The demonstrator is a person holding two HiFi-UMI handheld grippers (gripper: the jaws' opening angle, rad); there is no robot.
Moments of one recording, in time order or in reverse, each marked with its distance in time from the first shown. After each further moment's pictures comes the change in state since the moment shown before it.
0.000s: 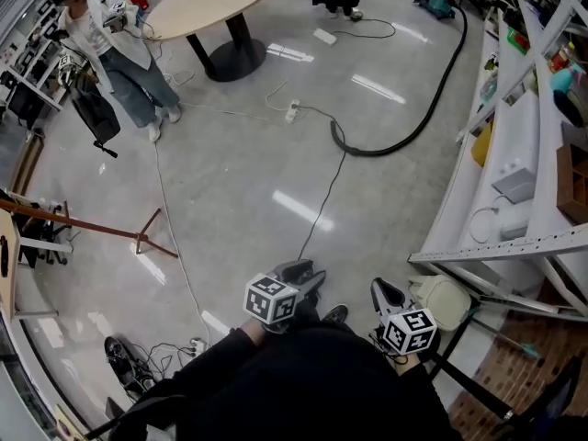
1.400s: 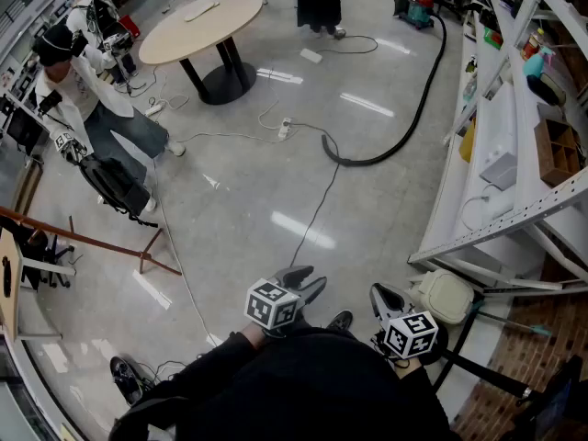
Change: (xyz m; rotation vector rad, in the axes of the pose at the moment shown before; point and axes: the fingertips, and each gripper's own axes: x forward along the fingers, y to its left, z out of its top) left arm -0.030 -0.040 -0.022 0.125 0.007 -0.037; right arm -0.049 0.036 -0.018 0.017 -0.067 -0.014
